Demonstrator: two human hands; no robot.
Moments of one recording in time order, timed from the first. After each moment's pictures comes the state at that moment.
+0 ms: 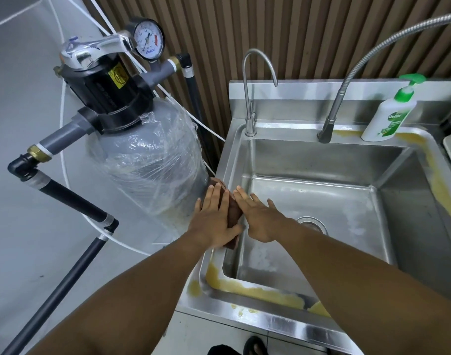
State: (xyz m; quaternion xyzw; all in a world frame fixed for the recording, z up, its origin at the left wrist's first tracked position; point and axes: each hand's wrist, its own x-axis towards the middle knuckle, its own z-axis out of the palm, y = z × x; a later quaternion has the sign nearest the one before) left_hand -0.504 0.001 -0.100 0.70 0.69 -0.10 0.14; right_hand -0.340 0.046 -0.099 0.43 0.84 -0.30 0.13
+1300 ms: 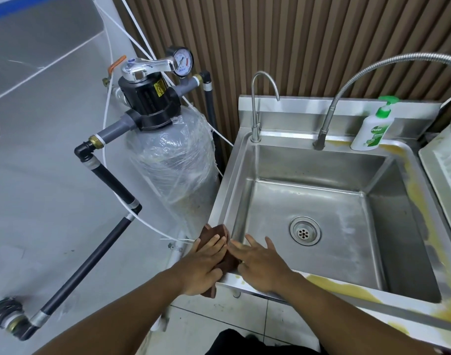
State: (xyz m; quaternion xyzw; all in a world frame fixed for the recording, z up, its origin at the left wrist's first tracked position) left_hand -0.530 -0.147 -0.067 0.76 0.56 -0.14 0.28; right_hand -0.324 -0.100 -0.075 0.39 0.86 -0.31 0.11
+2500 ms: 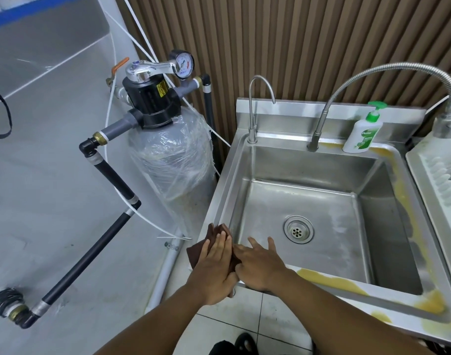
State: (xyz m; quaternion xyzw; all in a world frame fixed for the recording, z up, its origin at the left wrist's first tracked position) left_hand -0.477 -0.176 -0.096 0.74 0.64 -0.04 0.20; right_hand -0.320 -0.118 -0.058 0.43 0.85 -0.29 0.13
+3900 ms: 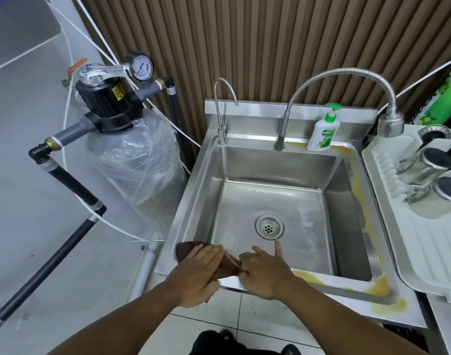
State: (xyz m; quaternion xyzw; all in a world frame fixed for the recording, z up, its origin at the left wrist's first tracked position) left_hand -0.458 -0.163 -0.109 0.85 0.50 -0.03 0.13; right_hand -0.229 -0.121 -0.055 0.47 0.82 -0.27 0.14
